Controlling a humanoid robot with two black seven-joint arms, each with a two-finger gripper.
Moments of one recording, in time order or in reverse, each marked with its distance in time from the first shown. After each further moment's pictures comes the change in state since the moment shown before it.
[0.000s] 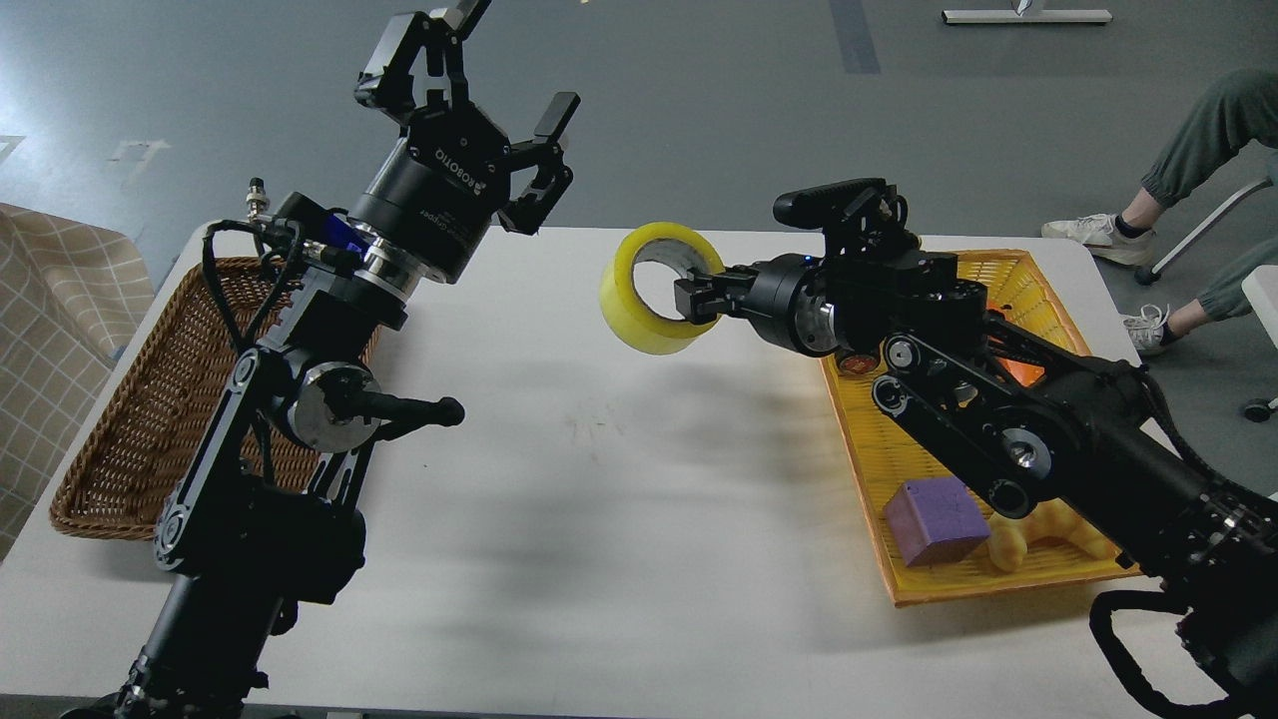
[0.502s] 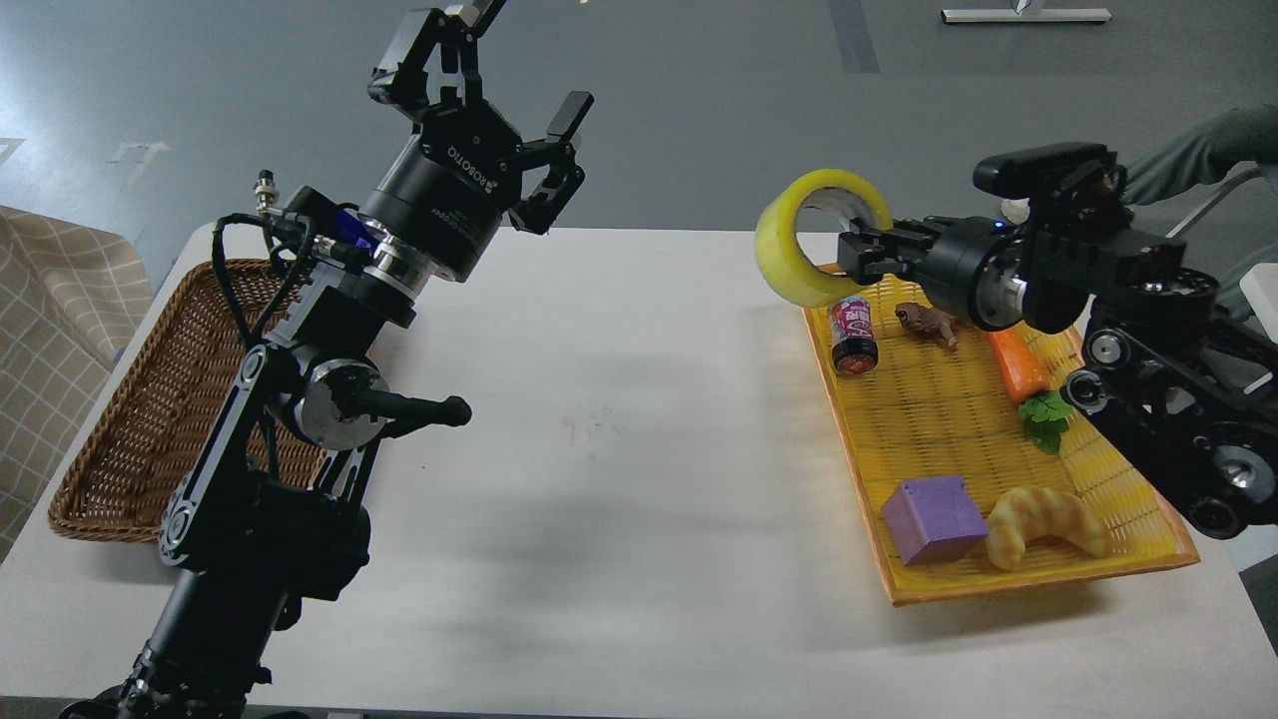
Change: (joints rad) left arm -0.008 0.000 0.012 0.003 0.003 -0.007 0.006; right arm -0.031 -0.315 0.107 0.223 -0.008 0.000 0.002
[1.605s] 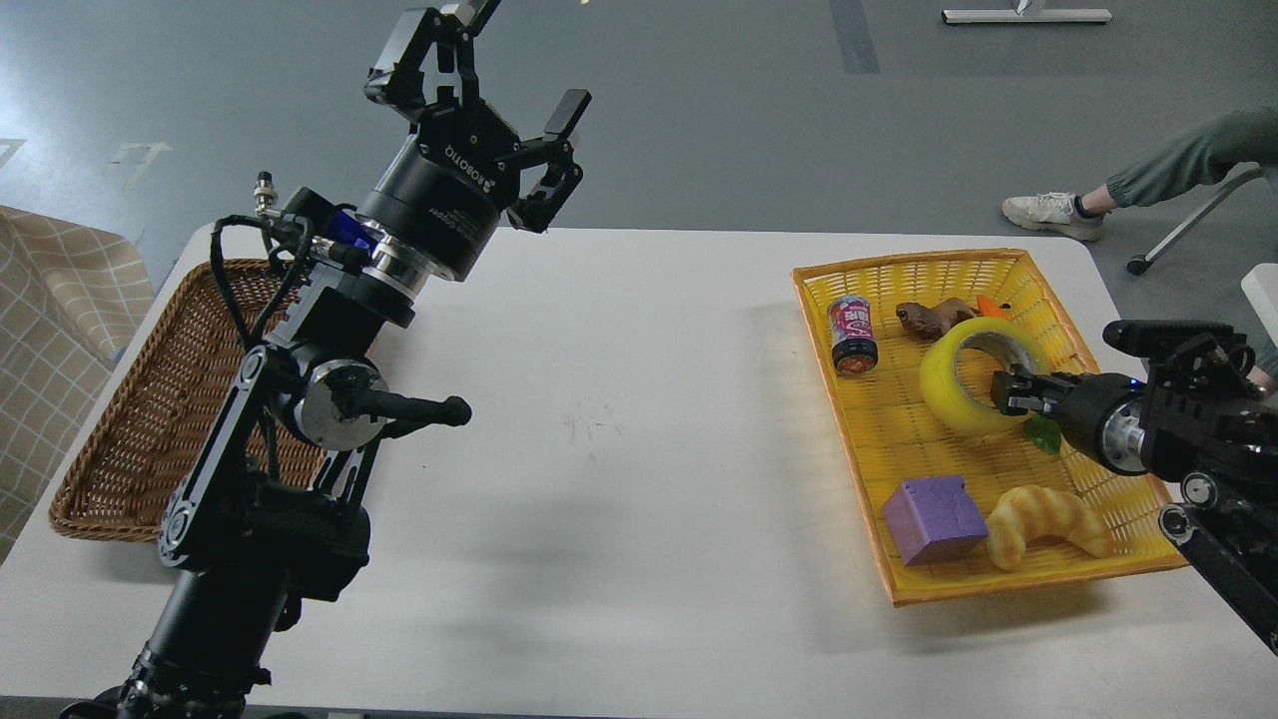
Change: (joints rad) left arm -0.005 0.000 0.006 -0.004 0.000 0.009 -0.008; right arm -0.395 -0.186 0.156 -0.077 -0.049 -0.118 -0.002
